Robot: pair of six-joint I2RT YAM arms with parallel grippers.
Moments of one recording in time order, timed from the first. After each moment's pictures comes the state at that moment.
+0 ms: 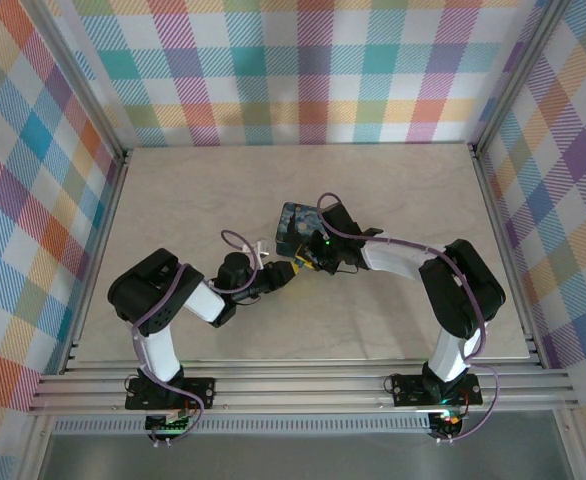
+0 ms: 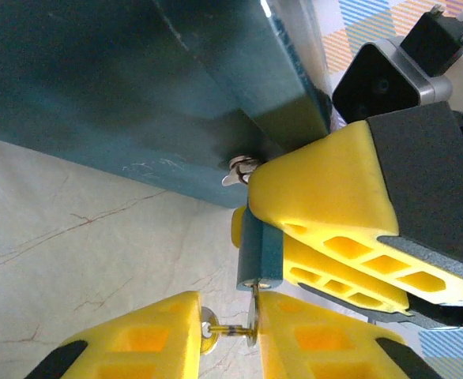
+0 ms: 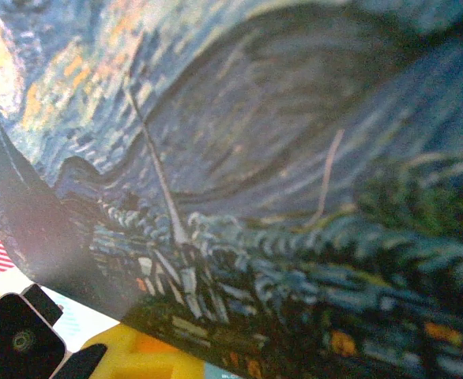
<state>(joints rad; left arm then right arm) -0.59 1.83 0.43 1.07 0.39 -1.00 0.65 1.76 1.04 -0.18 -0.32 1.22</state>
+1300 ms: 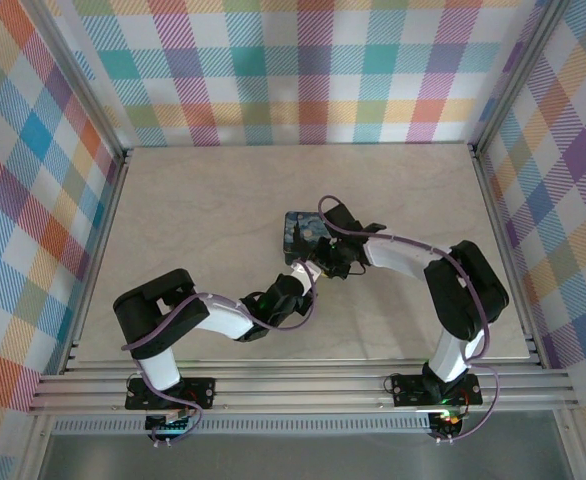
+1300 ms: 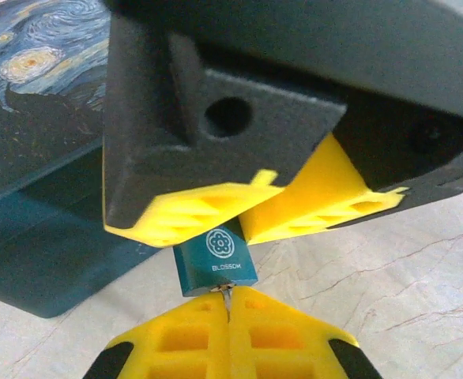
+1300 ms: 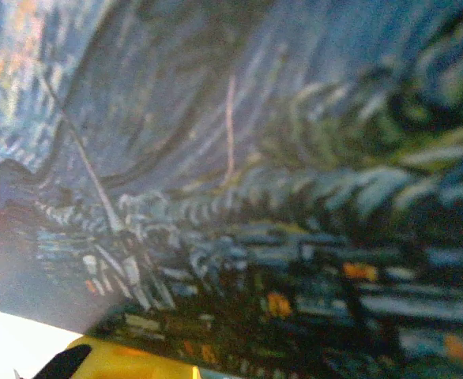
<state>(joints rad) -1.02 1.75 0.59 0.64 -0.38 -0.09 0.64 1.74 1.07 -0.42 -0.28 1.09</state>
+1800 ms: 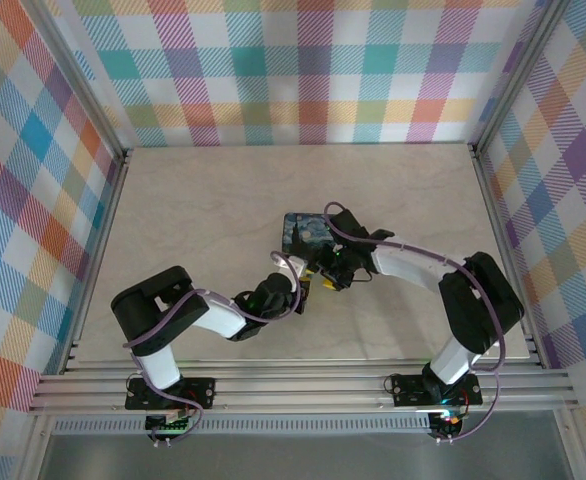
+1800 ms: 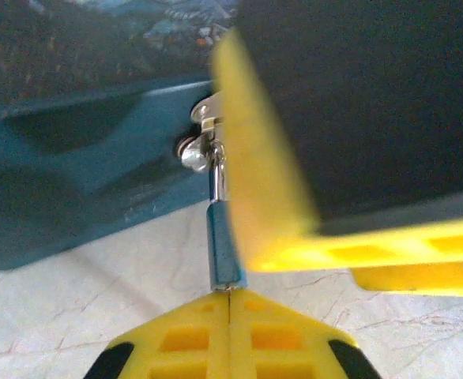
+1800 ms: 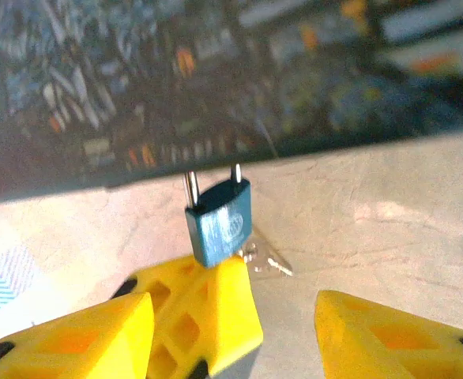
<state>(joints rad) -0.93 1.75 0.52 0.74 -0.22 -0.39 0.66 1.62 0.99 -0.45 -0.34 1.12</state>
